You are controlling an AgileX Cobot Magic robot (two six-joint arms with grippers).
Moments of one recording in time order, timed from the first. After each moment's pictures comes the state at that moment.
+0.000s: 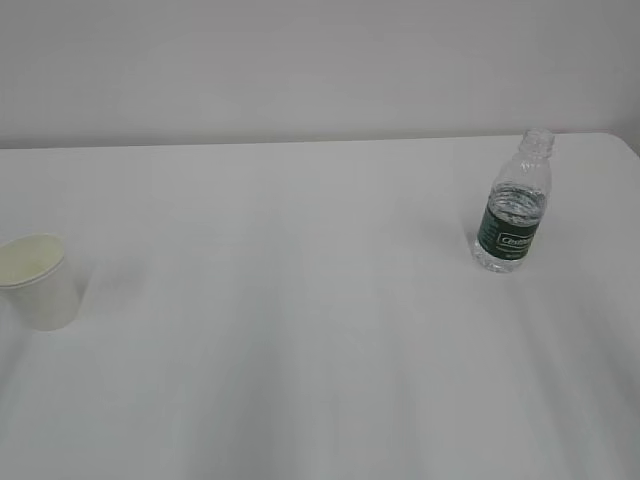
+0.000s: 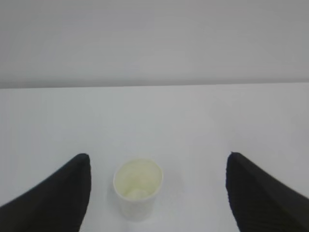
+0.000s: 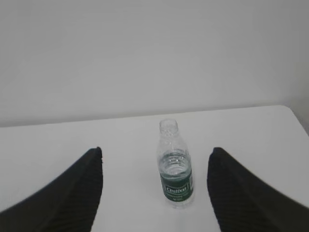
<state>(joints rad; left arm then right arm) -0.05 0.59 -0.55 -0.17 0.33 0.06 0.11 0.50 -0.49 0.13 0.24 0.00</state>
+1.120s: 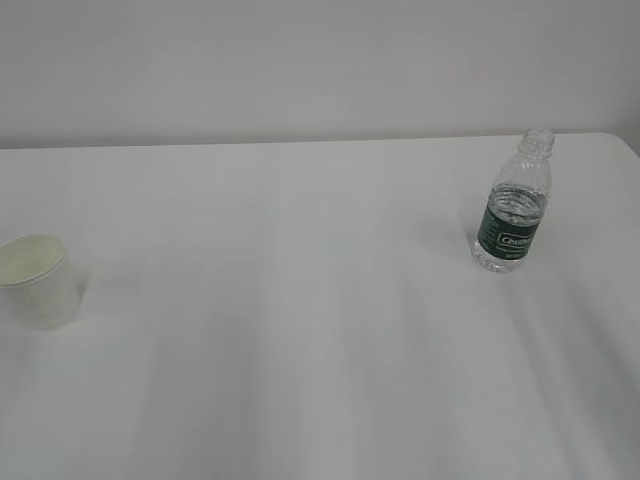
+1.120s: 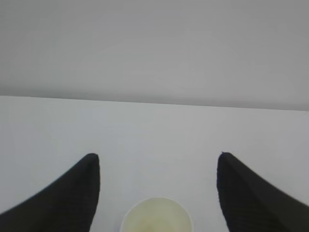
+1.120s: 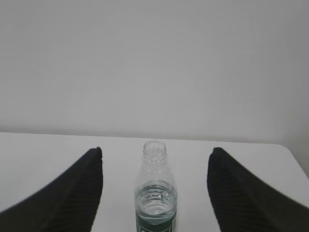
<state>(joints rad) -0.10 1.03 -0.36 -0.22 -0.40 0.06 0.11 0.90 -0.31 0.01 -0.45 -0.02</state>
